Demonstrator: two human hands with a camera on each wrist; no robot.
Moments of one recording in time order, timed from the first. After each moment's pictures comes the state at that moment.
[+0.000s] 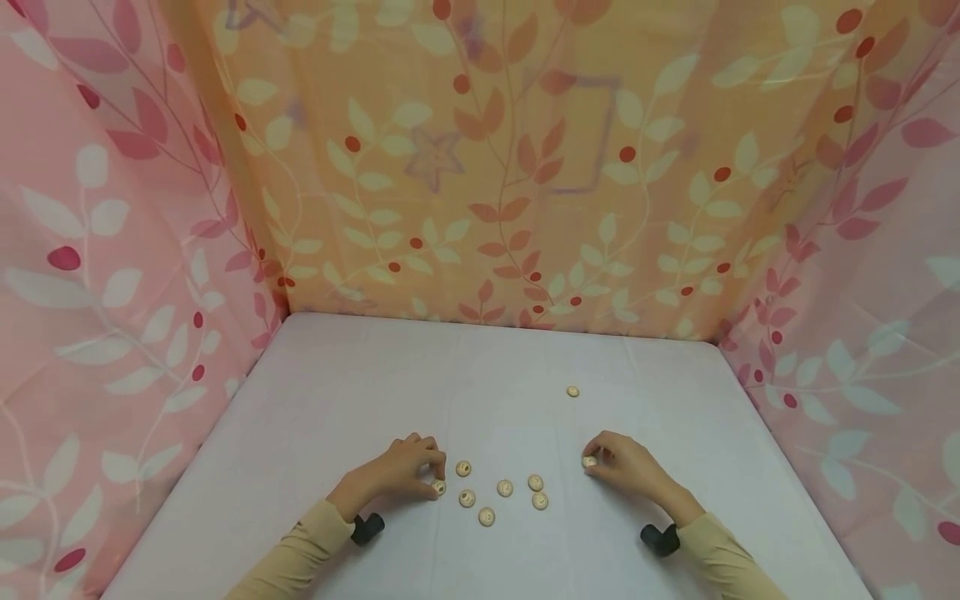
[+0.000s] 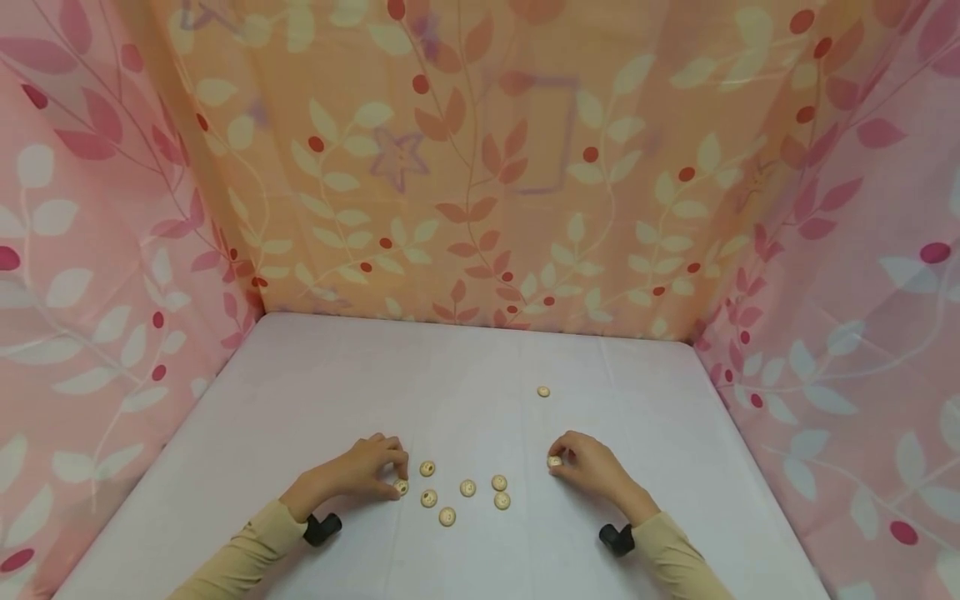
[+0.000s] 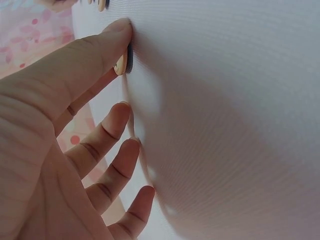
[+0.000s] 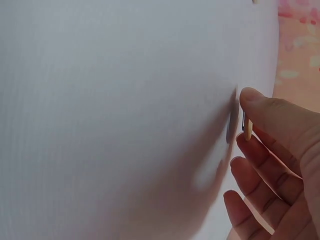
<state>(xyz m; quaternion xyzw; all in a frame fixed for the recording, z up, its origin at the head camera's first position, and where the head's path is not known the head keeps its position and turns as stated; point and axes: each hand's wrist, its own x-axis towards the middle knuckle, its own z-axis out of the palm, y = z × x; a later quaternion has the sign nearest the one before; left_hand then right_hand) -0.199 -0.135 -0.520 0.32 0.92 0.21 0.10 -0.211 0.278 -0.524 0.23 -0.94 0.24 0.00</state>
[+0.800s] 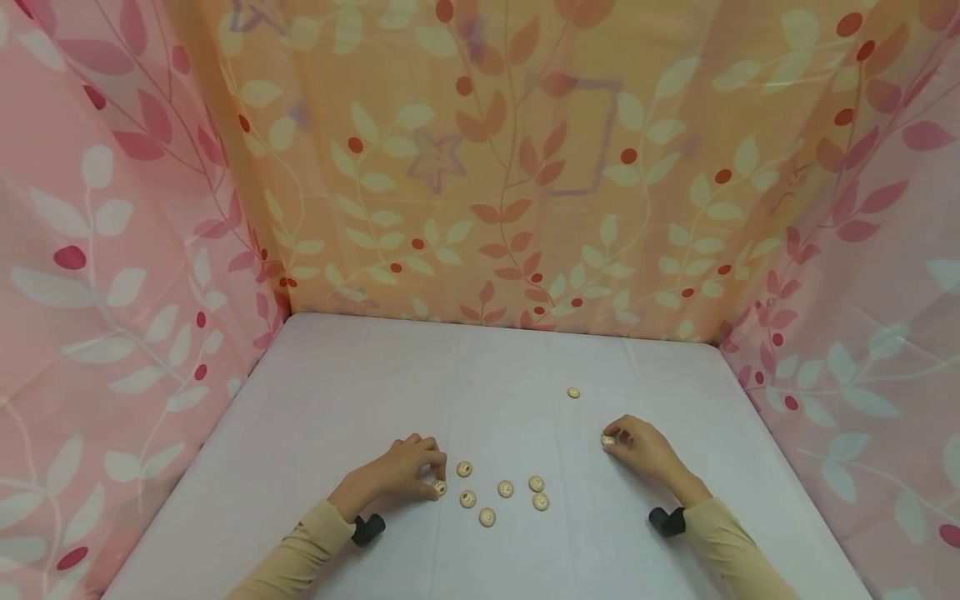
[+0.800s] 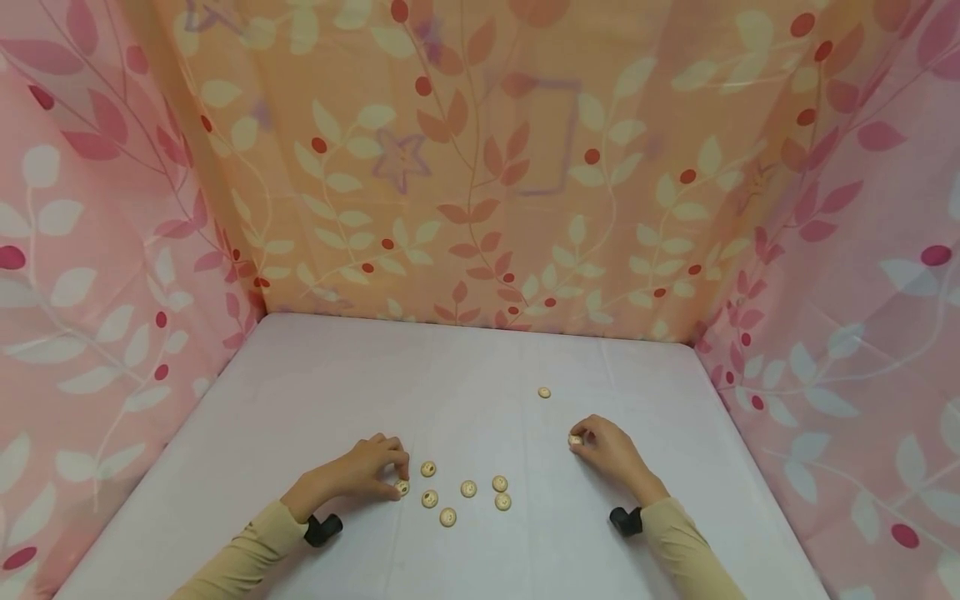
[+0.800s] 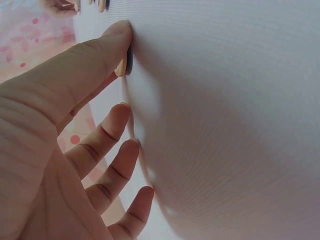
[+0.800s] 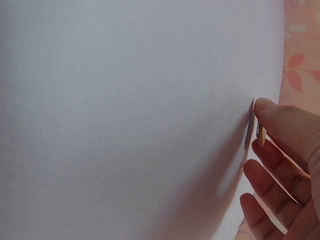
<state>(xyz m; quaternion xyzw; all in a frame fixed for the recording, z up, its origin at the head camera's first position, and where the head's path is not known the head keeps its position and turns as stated) -0.200 -0.136 -0.524 0.32 0.92 0.20 0.09 -0.241 0.311 -0.532 0.18 -0.96 0.22 0.06</state>
